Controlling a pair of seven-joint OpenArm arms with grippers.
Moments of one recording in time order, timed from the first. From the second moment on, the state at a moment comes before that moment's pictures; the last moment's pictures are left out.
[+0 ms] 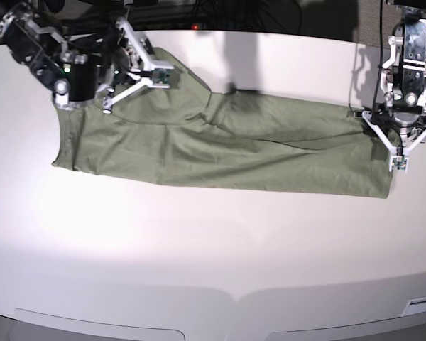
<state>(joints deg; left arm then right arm) 10.7 -19.6 -2.3 95.2 2.3 3.8 50.9 -3.9 46.3 -36.3 116.5 37.3 35.0 -81.7</state>
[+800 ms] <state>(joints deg) 10.7 -19.6 -2.3 95.2 2.3 3.8 51.4 -4.1 58.5 -30.9 126.4 39.1 35.0 -78.6</state>
